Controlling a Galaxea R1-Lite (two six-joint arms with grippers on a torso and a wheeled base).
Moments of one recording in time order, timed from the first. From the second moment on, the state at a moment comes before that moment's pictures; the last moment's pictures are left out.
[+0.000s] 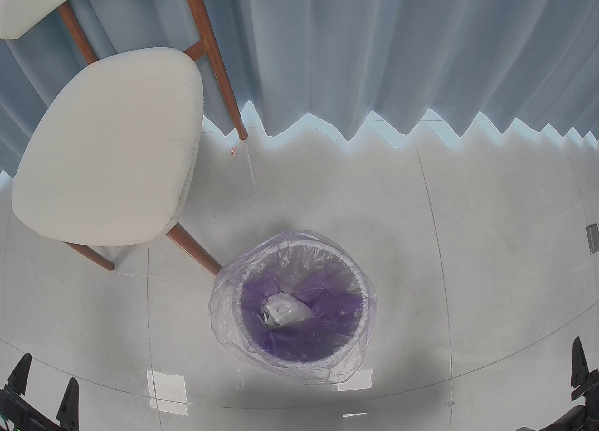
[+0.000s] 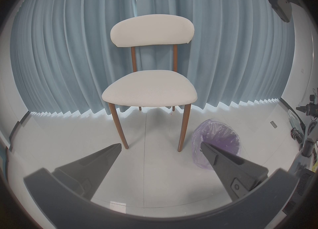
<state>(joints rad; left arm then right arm) 0.00 0.01 -0.02 0.01 -0.01 0.01 -0.01 0.02 -0.02 0.00 -0.20 0.01</state>
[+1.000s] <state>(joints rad) 0.00 0.01 -0.02 0.01 -0.01 0.01 0.00 0.01 -0.02 0.00 -0.01 0.01</state>
